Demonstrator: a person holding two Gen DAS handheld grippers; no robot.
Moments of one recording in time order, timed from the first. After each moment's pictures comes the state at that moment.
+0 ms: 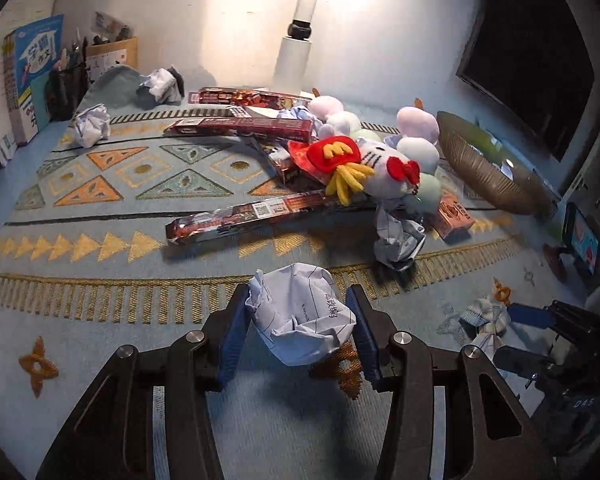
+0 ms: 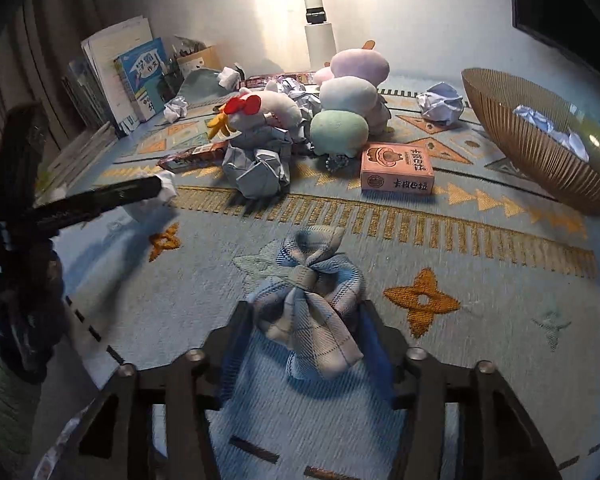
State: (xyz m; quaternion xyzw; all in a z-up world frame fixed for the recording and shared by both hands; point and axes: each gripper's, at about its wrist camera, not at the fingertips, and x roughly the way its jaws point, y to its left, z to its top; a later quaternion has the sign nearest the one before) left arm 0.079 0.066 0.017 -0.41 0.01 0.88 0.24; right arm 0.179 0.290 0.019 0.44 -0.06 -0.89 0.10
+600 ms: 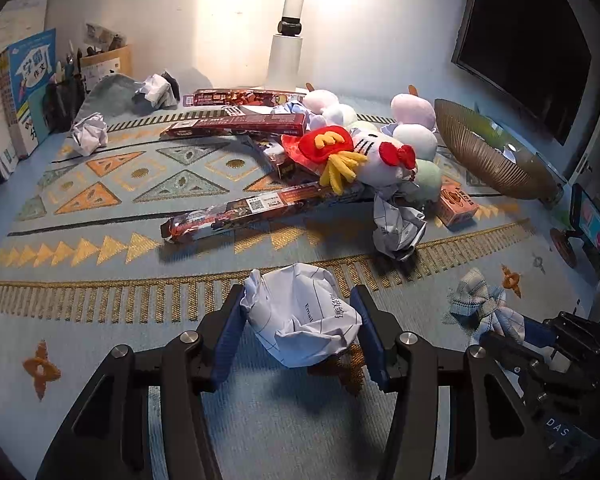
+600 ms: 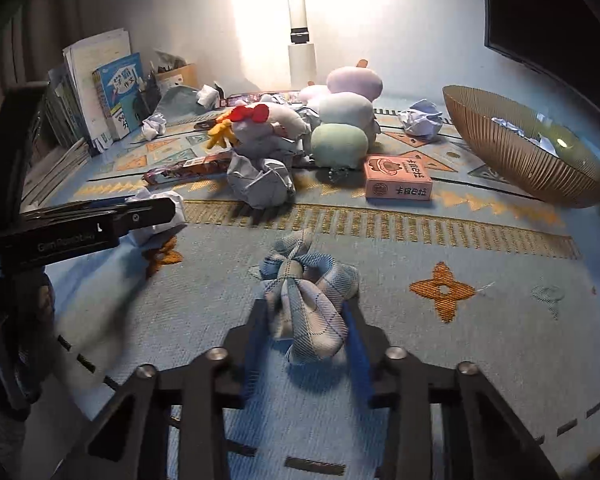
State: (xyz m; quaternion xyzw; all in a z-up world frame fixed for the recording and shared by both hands) left arm 0.089 0.071 0.015 -0.40 0.03 0.89 0.24; right arm 0.189 0.247 0.015 0.40 -0.03 -0.92 0.02
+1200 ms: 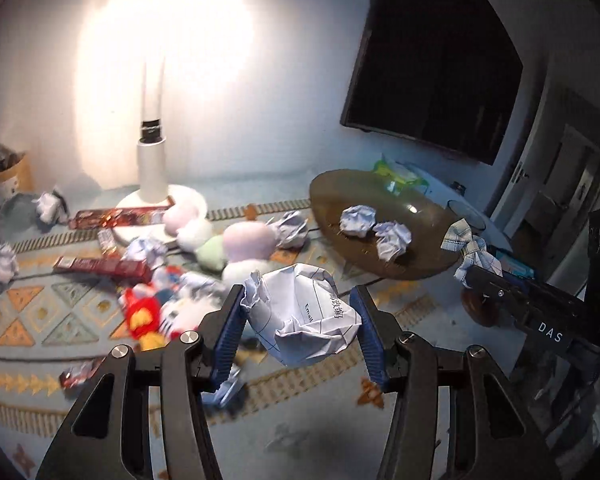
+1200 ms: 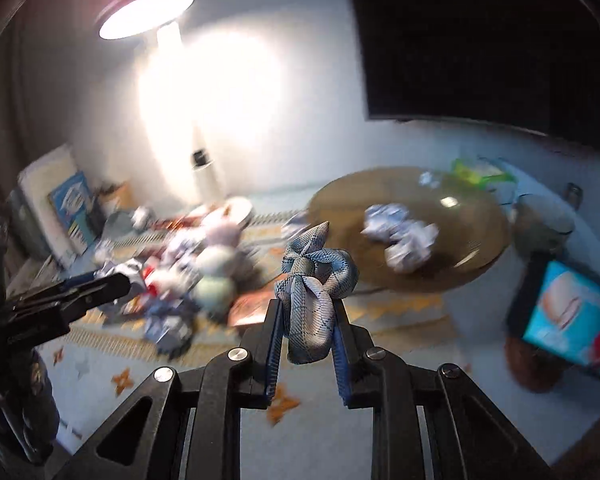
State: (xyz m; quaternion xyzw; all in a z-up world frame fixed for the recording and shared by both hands) left arm 0.078 0.194 0.117 -0.32 0.01 0.87 0.36; right arm 0.189 0.395 0.132 0.29 -0.10 -0.95 -0.09
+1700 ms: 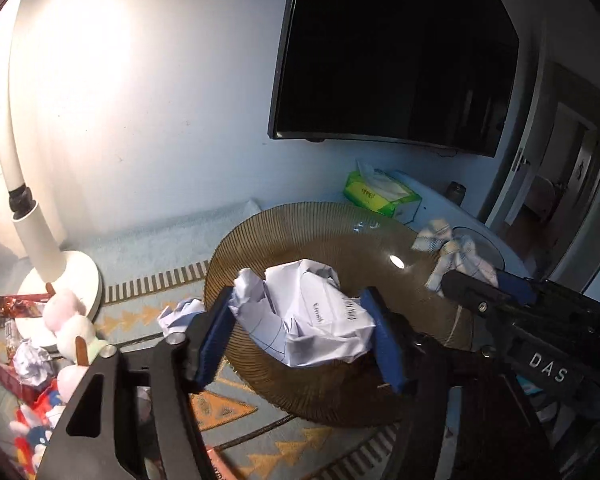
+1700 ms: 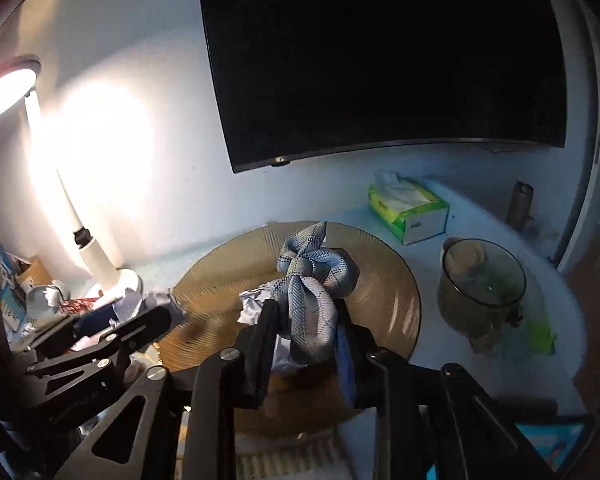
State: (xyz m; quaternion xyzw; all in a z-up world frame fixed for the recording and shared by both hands) left arm 0.015 0.372 0.113 -0.31 0.05 0.87 0.38; right arm 0.105 0.517 0.145 0.31 -0.12 -0.92 -0.19
